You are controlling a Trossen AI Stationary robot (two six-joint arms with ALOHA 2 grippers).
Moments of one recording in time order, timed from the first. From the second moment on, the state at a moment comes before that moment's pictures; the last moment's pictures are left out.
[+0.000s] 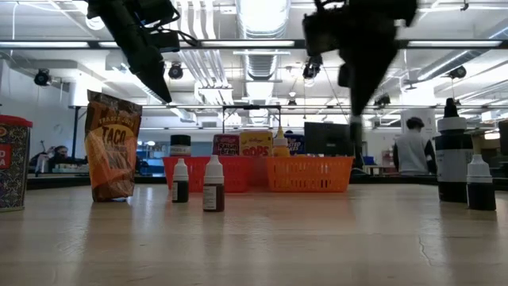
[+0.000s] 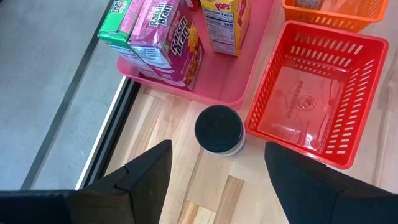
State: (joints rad) left arm 0.53 1.11 1.01 -0.75 -0.09 0.28; right arm 0.16 1.67 1.29 -0.94 -0.01 0.46
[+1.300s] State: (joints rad) left arm 0.53 1.11 1.01 -0.75 -0.09 0.28; right arm -0.33 1.64 1.06 -0.65 -0.08 0.13
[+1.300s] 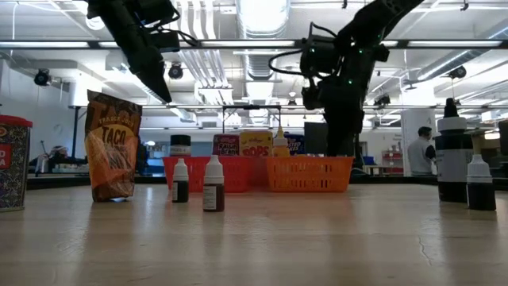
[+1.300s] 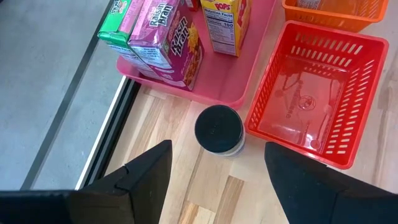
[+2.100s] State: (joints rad) left arm 0.53 1.11 1.01 -0.75 -0.09 0.28; right arm -0.37 1.64 1.00 -0.59 -0.08 0.09
